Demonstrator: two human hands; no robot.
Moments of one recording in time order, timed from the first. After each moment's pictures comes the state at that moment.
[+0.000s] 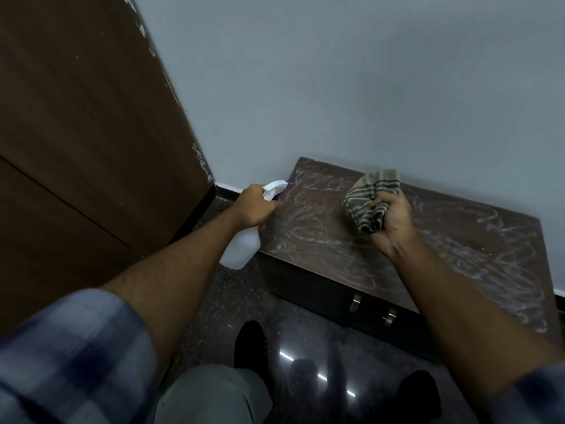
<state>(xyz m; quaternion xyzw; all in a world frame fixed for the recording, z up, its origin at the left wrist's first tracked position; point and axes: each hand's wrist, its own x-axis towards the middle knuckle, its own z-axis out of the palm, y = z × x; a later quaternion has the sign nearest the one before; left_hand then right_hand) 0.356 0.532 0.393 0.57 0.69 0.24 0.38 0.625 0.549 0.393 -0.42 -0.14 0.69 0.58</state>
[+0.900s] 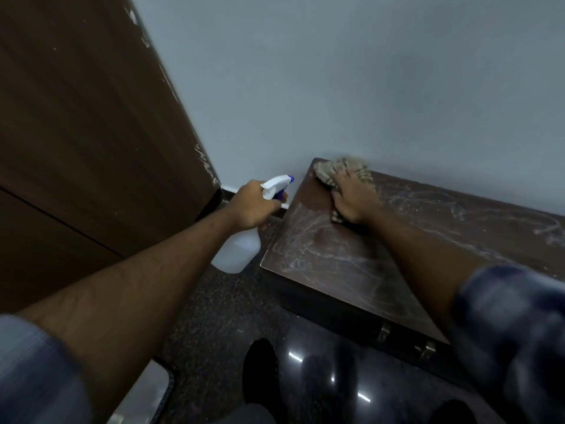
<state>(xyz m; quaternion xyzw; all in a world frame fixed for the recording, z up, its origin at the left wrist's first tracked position) 0.325 0.568 0.379 0.57 0.68 0.26 0.38 0.562 0.678 0.286 -0.54 -0.81 0.17 0.11</state>
